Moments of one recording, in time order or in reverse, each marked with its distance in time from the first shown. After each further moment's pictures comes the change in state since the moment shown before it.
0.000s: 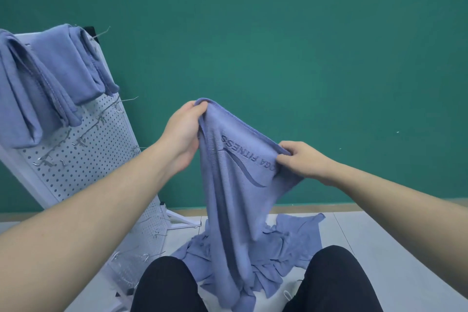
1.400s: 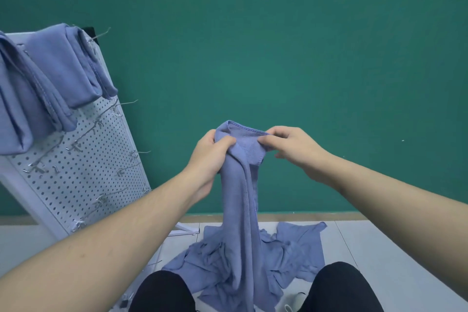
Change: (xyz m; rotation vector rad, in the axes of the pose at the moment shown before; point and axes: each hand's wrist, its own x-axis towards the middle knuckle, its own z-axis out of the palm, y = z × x) left_hand 0.006 -0.054 0.018 0.137 -0.027 -0.058; right_hand 0.019 -0.045 -0.001 0.328 0.048 -0.076
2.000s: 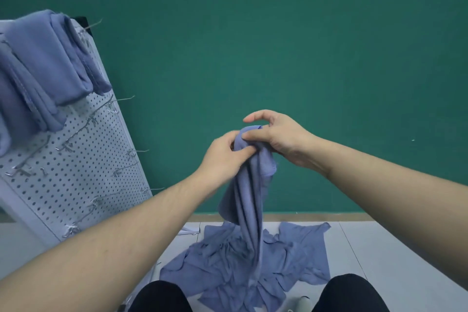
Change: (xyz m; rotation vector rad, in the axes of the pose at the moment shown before) left_hand 0.032 -0.019 0.008 0.360 -0.102 0.177; right_hand 0.046 -0.012 0.020 0.257 -0.122 0.036
